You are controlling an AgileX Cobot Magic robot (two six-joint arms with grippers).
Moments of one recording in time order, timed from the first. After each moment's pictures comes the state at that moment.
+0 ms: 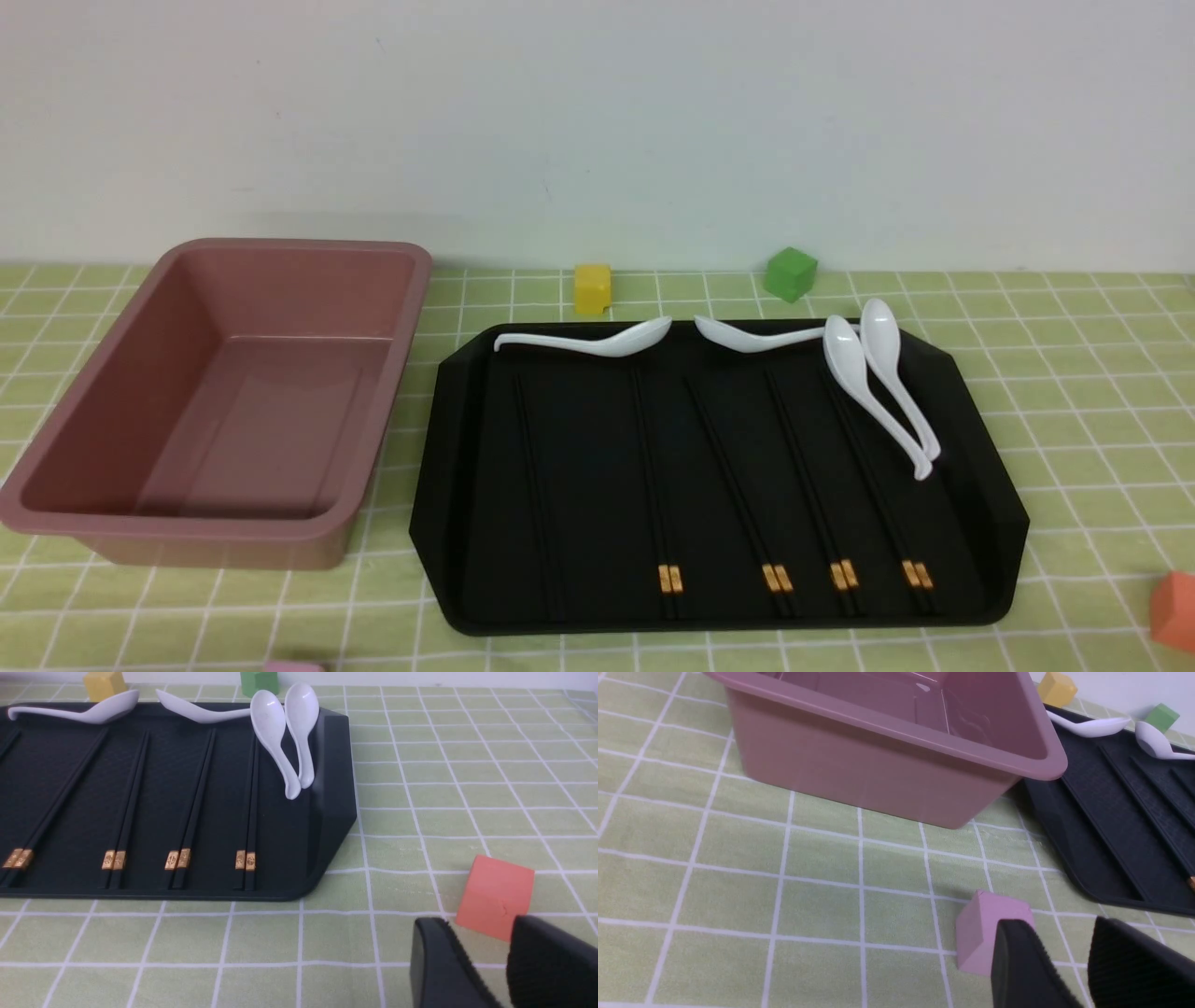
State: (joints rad) right arm 0.05 -0.01 0.02 0.01 0.37 0.06; left arm -0.12 -0.01 0.03 -0.16 0.39 -0.23
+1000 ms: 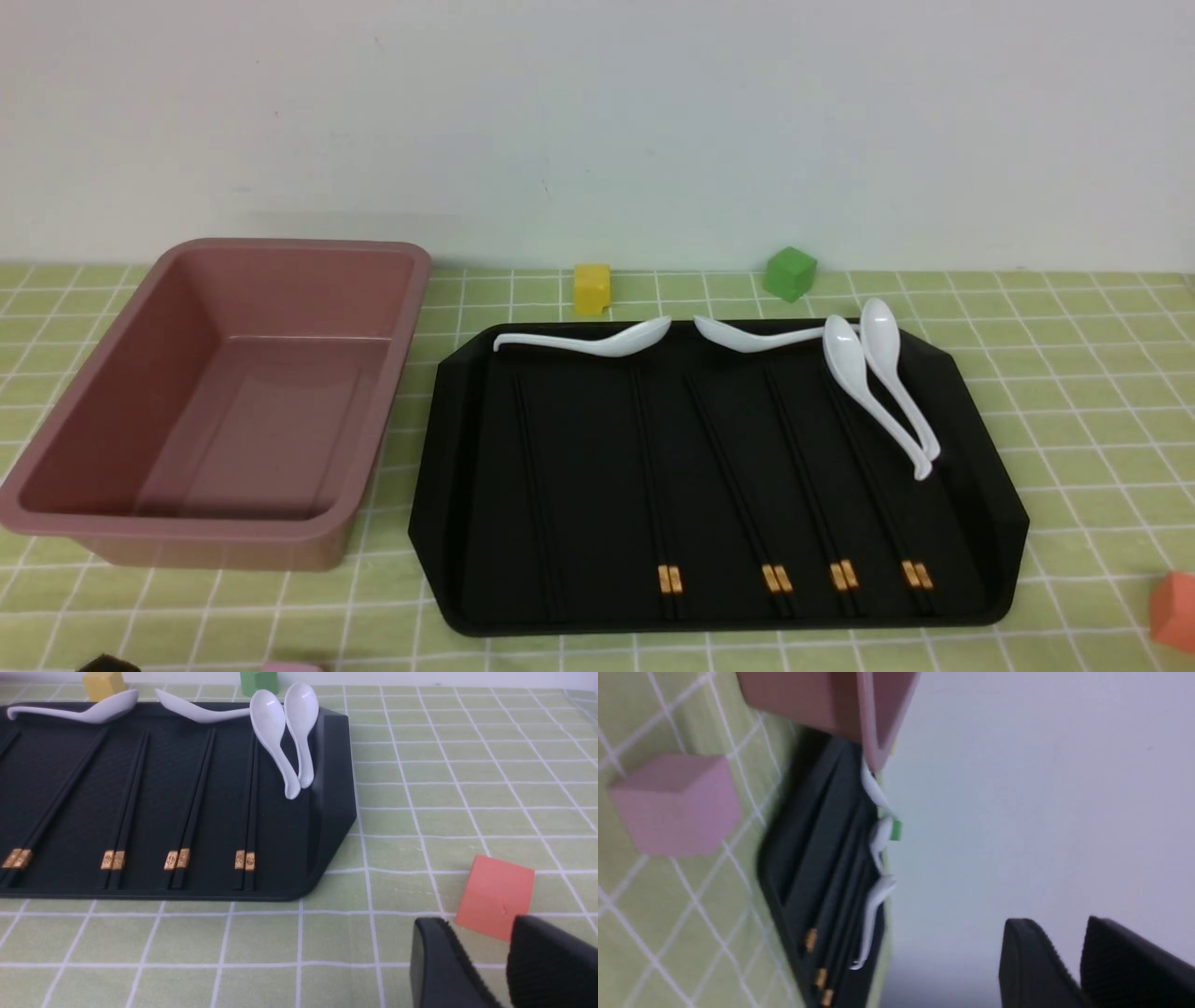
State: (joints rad) right arm 0.05 -0.01 0.02 0.01 0.37 0.06; left arm -0.12 -0.01 0.02 -0.87 0.23 -0.75
